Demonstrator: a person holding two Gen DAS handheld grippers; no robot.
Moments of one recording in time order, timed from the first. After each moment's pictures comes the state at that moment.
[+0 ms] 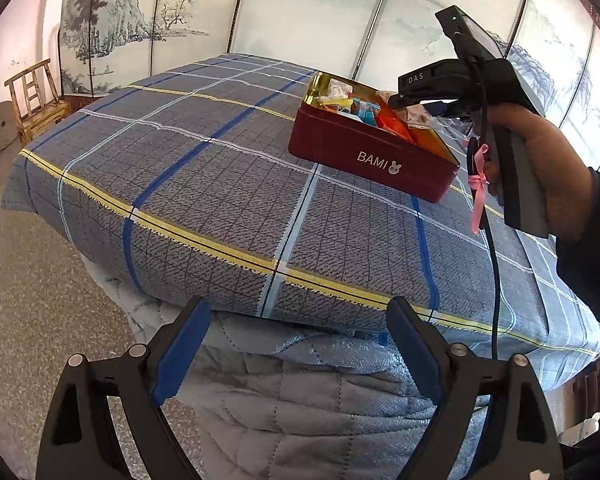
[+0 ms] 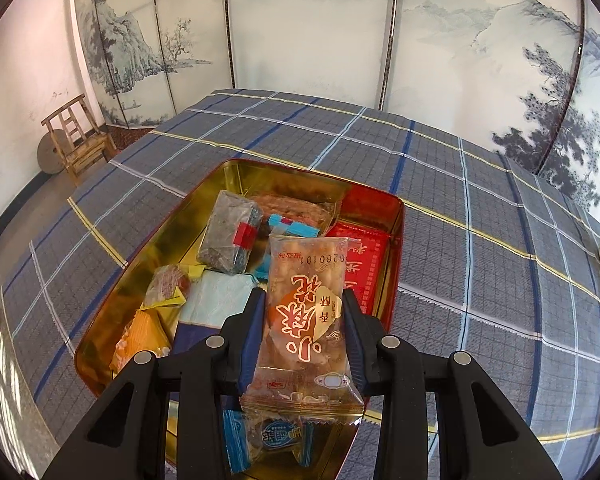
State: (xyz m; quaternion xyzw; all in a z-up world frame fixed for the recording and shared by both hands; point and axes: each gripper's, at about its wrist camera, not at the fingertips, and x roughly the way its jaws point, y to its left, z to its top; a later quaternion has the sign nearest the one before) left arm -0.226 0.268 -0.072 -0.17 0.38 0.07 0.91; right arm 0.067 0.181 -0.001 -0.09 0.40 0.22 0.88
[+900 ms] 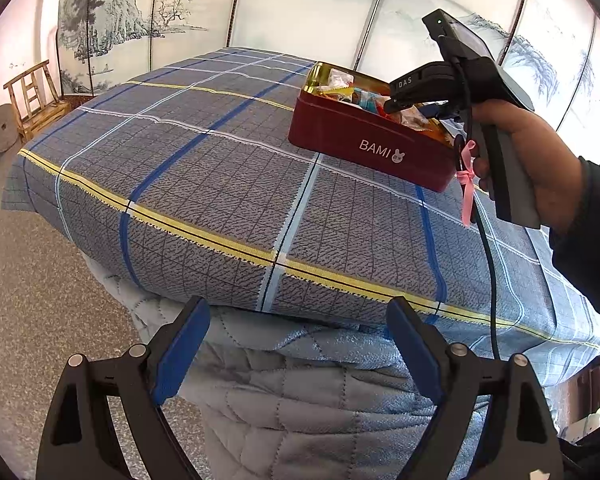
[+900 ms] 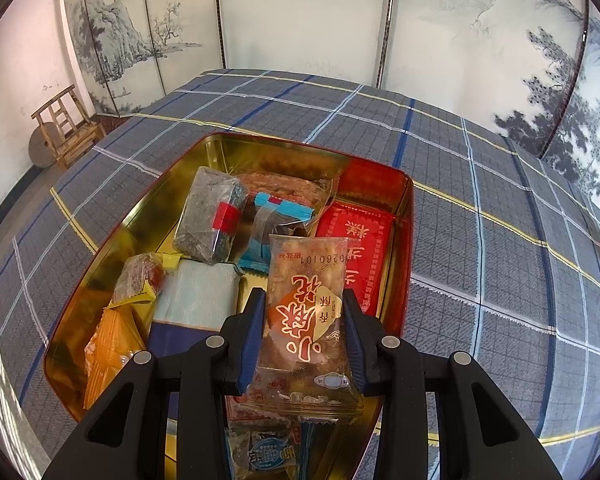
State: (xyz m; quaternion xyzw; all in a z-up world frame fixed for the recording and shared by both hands) left arm -0.223 0.264 -0.076 -0.16 0.39 0.07 0.90; right arm 0.085 0.185 -0.025 -0.09 0.43 0.20 0.87
